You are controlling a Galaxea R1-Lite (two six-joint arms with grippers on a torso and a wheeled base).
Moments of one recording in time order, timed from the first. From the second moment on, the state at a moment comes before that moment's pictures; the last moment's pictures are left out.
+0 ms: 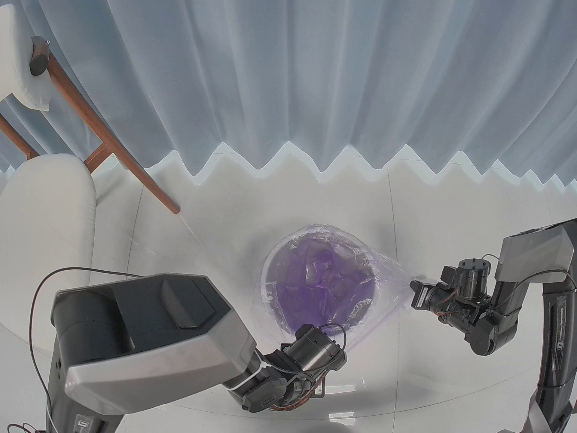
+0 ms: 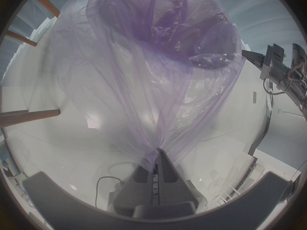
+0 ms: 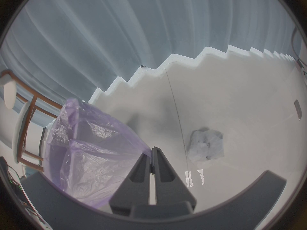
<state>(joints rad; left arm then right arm) -0.90 2.36 -1.02 -0.24 0.22 -0.74 0.20 2.38 -0.56 -1.39 0.06 0.33</state>
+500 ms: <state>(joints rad) -0.88 2.37 -1.03 -0.25 0.24 -0.76 0.21 2.47 -0.61 -1.43 0.08 0.29</state>
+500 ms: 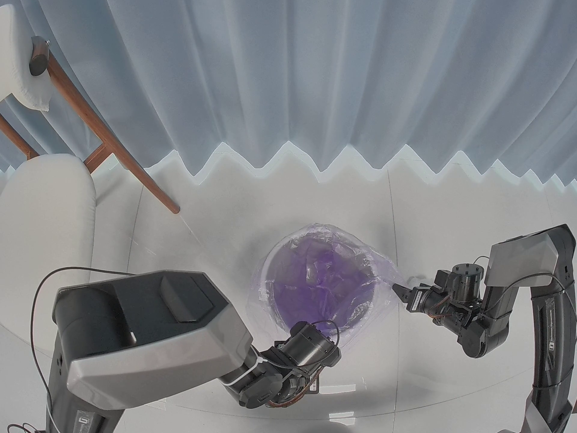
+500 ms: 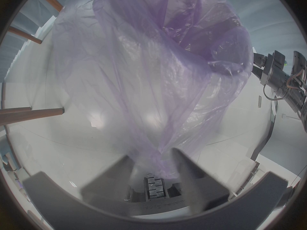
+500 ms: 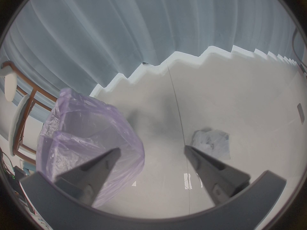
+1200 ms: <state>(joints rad) -0.82 1.85 -0.52 -0.31 0.18 -0.82 0.18 2.31 -0.31 -1.55 0.11 0.38</state>
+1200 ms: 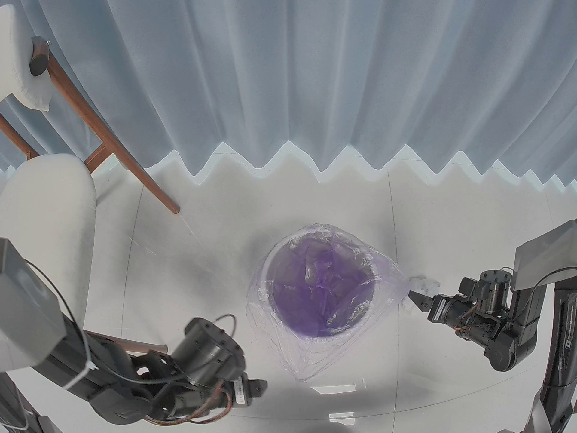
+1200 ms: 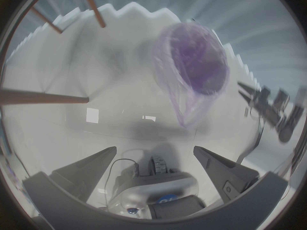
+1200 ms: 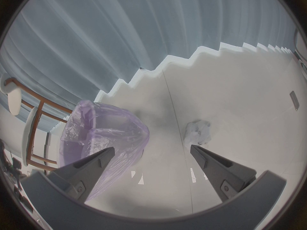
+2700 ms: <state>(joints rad) -0.42 2.18 -0.69 -0.89 0.00 -0.88 0.21 2.11 -0.19 -1.55 -0.03 0.49</state>
